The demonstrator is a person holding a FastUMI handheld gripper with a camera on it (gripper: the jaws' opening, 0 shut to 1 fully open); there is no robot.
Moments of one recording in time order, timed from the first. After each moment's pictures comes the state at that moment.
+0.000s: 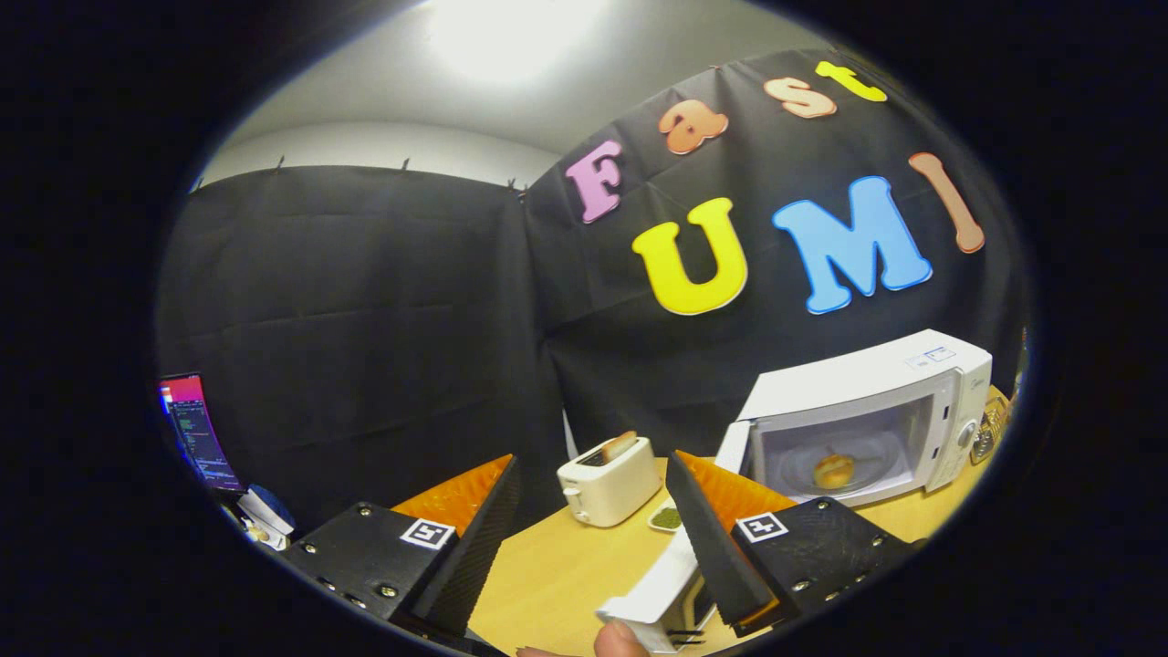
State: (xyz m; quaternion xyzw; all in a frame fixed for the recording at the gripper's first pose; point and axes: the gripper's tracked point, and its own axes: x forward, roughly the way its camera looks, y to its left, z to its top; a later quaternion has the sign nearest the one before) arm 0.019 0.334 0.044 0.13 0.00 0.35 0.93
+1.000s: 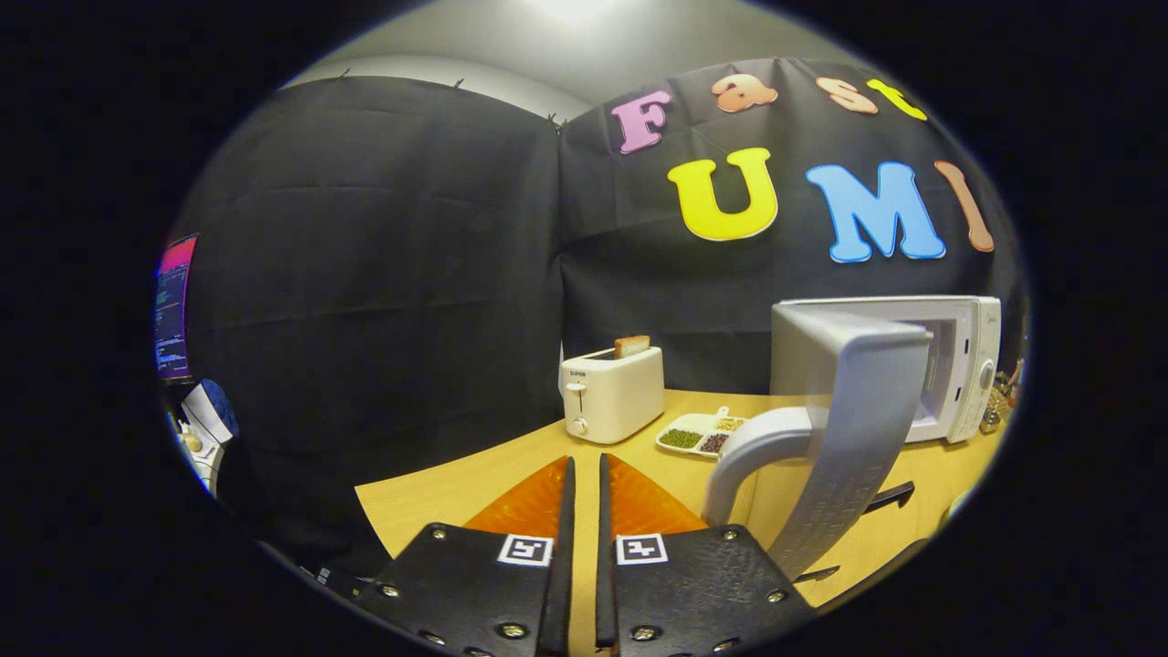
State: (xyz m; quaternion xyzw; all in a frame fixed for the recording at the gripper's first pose) arm 0.011 0.382 -0.132 0.05 0.07 0.32 0.94
